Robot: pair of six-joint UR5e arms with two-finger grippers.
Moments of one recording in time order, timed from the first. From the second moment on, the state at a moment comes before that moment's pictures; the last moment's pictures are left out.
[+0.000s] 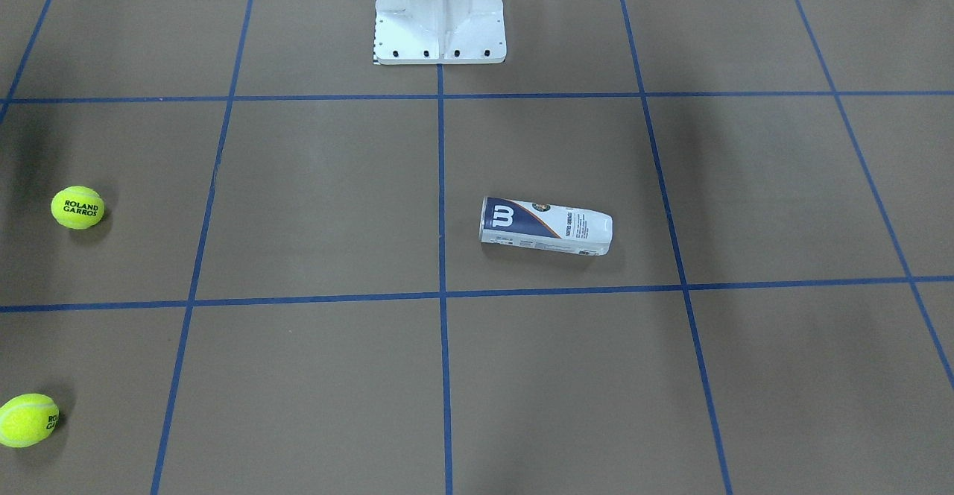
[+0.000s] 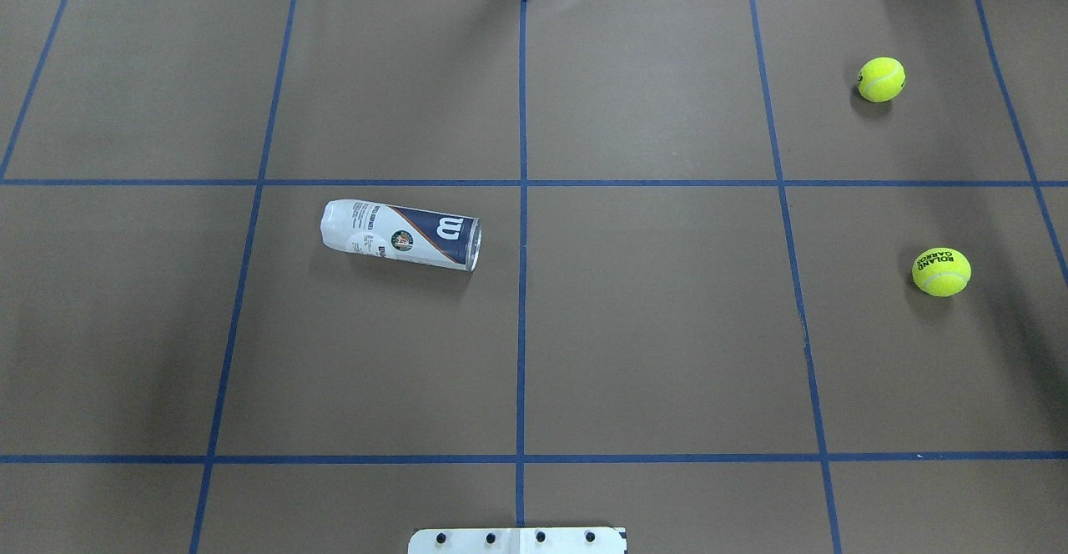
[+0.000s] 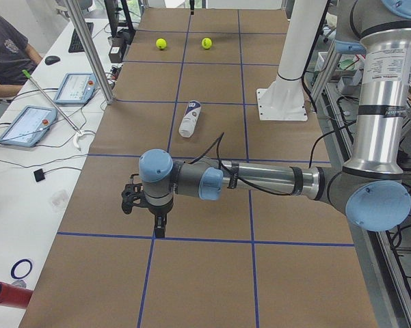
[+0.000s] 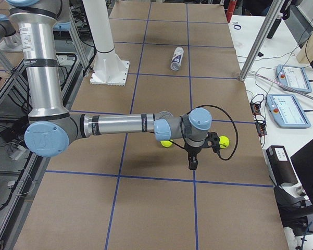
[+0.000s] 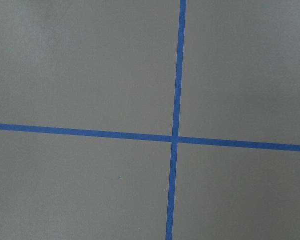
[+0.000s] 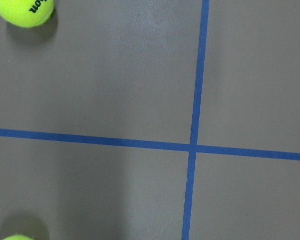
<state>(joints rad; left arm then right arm) -1.56 -1.60 -1.61 -1.65 -2.32 -0.19 1.44 -1.48 1.55 -1.49 2.30 0.13</state>
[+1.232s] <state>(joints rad) -1.48 -1.66 -1.71 -1.75 -2.36 -0.19 1.44 -1.48 1.56 -1.49 2.30 0.13</state>
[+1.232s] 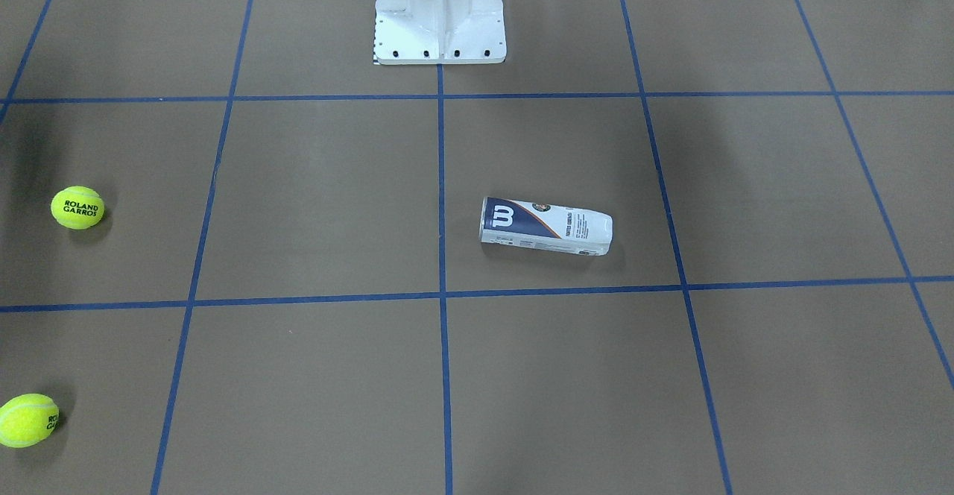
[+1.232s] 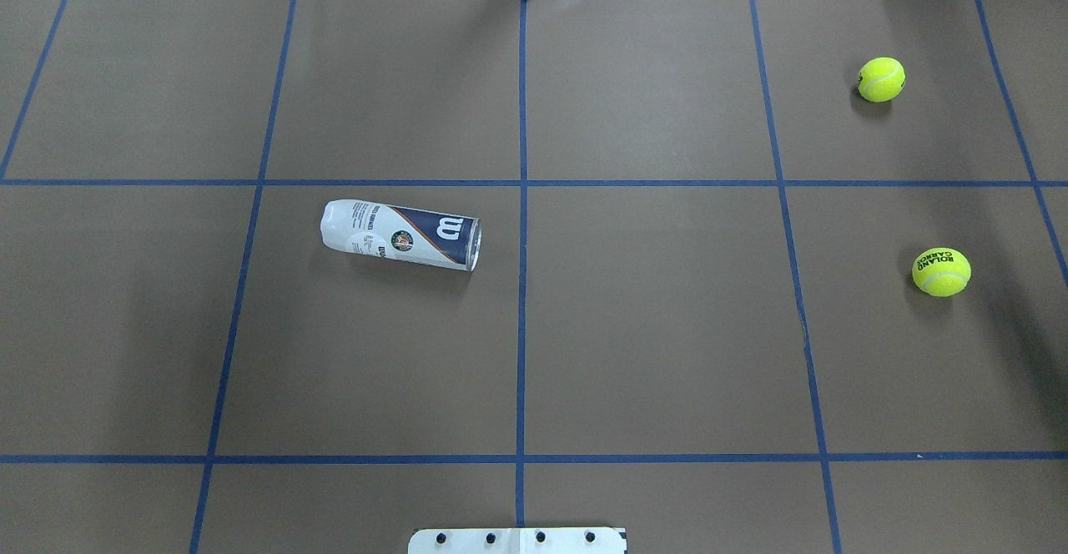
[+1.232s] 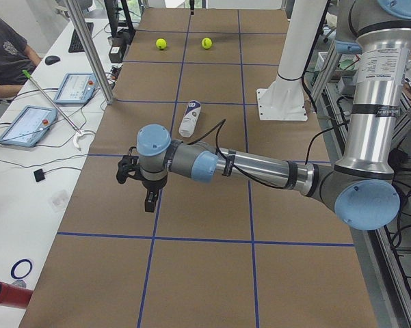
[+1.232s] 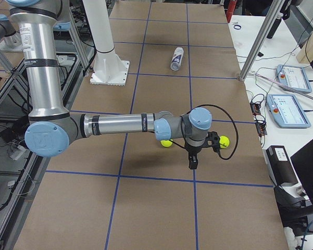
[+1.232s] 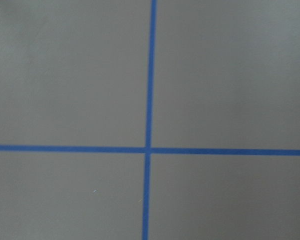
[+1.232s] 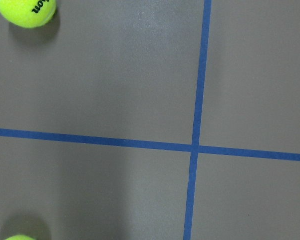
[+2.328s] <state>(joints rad) -1.37 -1.73 -1.85 -1.80 -2.53 -0.26 1.44 -1.48 1.56 -1.49 2.31 0.13</state>
